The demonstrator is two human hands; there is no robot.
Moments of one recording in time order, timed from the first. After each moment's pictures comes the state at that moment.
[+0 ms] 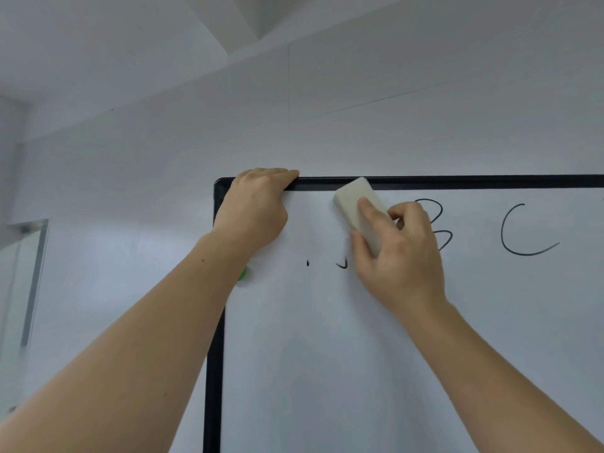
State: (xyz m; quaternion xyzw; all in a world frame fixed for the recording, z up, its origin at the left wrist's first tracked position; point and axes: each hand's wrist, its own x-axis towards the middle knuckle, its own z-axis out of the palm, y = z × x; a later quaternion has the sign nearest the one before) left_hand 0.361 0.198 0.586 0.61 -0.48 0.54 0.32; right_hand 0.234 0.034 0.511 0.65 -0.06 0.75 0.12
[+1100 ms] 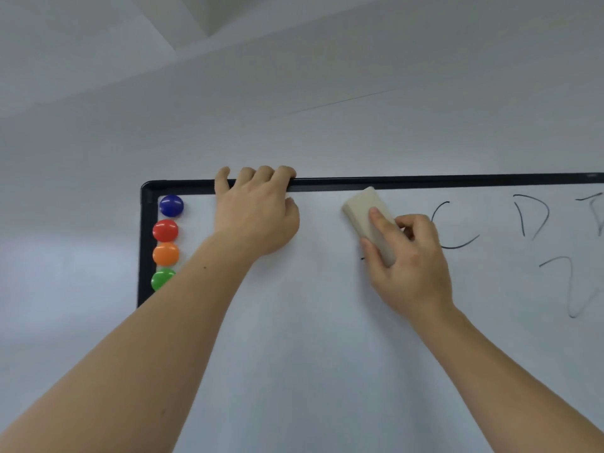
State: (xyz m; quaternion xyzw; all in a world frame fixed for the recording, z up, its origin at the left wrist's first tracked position) left_hand 0.317 0.129 0.584 0.67 -0.44 0.55 0.26; right_hand 0.177 -0.045 0.490 0.63 -0.10 0.76 0.13
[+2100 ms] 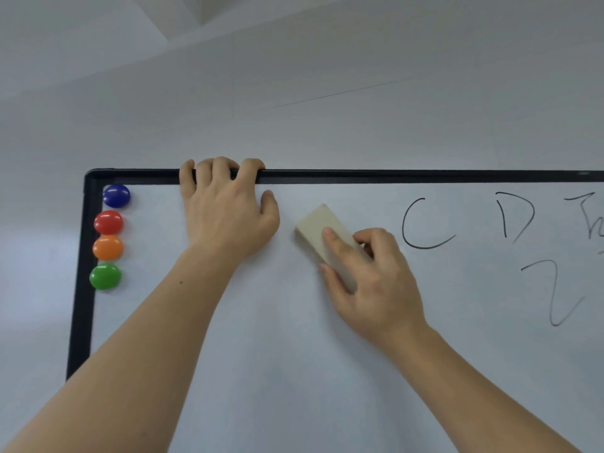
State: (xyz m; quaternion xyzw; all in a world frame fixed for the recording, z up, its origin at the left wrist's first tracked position) left_hand 0.309 0.080 0.569 0.64 -0.35 0.59 0.34; right_hand 0.174 -0.068 0.470 0.66 -0.03 0.73 0.18
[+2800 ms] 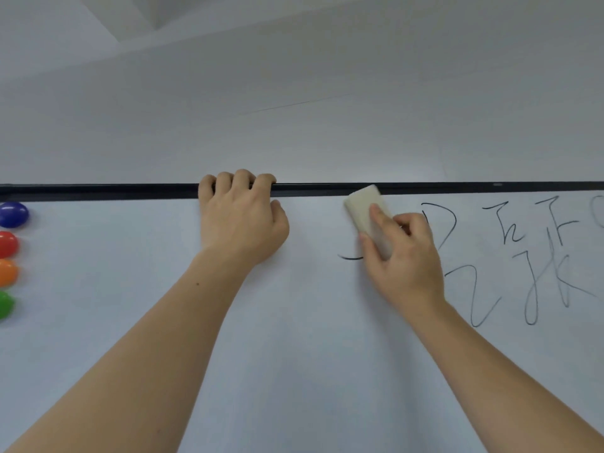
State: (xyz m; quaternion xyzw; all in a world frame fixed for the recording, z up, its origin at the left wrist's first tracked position) left_hand 0.244 -0.002 0.578 0.62 -0.41 0.60 0.30; right_hand 0.084 -0.164 0.498 0.62 -0.15 0.77 0.10
